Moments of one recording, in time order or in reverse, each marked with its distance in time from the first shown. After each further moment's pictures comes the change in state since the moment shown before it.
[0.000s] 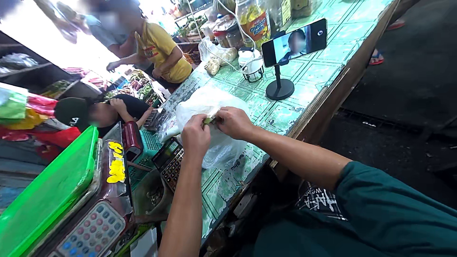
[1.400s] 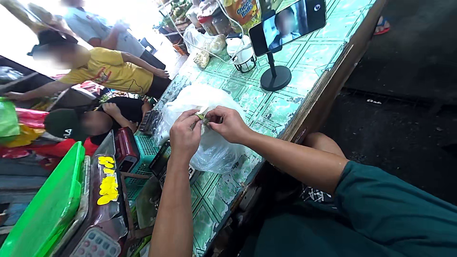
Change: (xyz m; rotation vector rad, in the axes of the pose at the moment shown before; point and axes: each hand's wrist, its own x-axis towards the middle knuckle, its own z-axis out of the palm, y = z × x) left_hand 0.026 -0.013 -0.001 -0.092 -0.120 0.152; right_hand -0.011 0.005 0.006 0.517 0.092 0.236
